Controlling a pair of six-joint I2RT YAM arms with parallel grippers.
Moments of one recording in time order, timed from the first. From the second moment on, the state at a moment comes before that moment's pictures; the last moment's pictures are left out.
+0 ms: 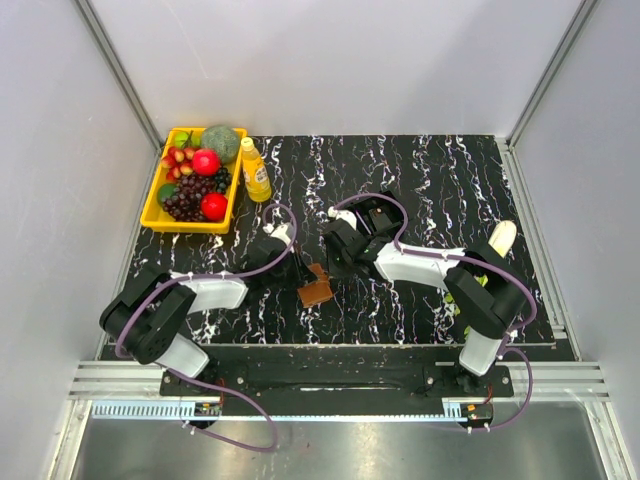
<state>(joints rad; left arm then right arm) -0.64 1.50 0.52 0.31 0.16 -0.77 0.86 1.77 1.05 -0.18 0.16 0.64</state>
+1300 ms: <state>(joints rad) -0.66 1.41 0.43 0.30 0.11 -0.91 0.89 1.77 1.05 -0.13 -0.09 0.61</state>
